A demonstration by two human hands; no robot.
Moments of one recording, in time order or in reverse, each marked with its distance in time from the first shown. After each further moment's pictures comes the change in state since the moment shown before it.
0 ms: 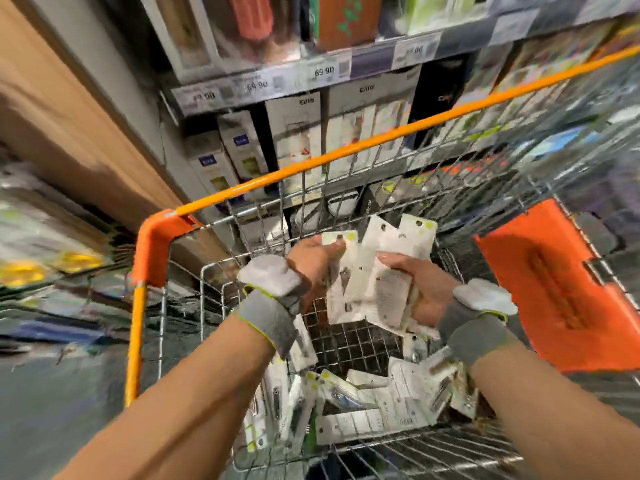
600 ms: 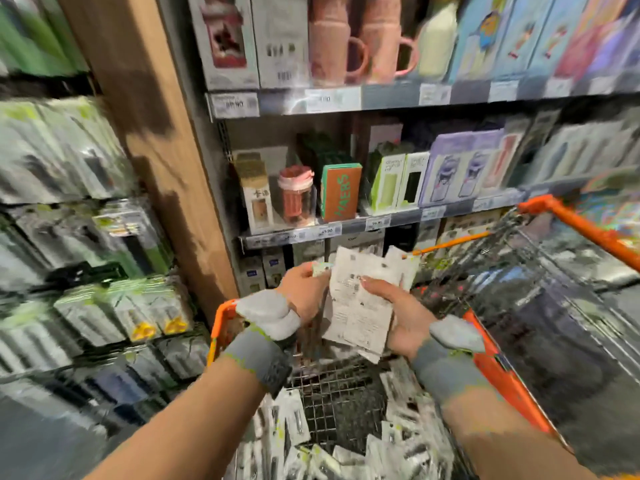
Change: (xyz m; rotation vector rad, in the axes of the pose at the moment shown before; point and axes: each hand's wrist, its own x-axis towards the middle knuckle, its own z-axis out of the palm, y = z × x) left_hand -0.203 0.126 0.027 0.228 0.175 0.455; right_hand -0.197 -0.058 0.111 -0.083 -0.246 -0.215
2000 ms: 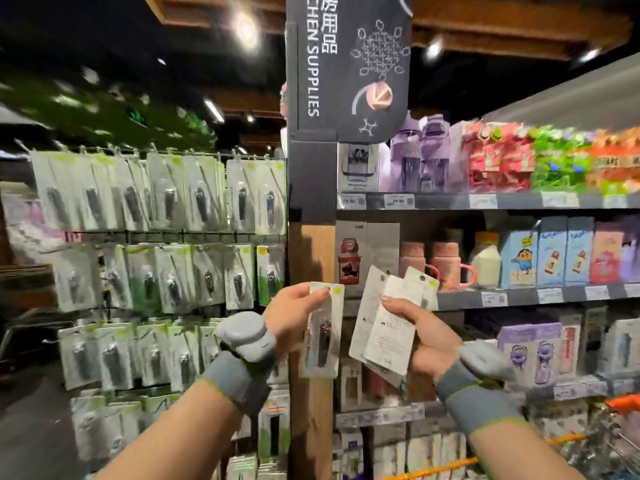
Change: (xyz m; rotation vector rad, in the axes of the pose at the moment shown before) left_hand -0.083 0.209 -0.250 -0.047 0.116 0.483; right_hand -0.047 -0.102 0.285 -0.099 -0.156 -0.352
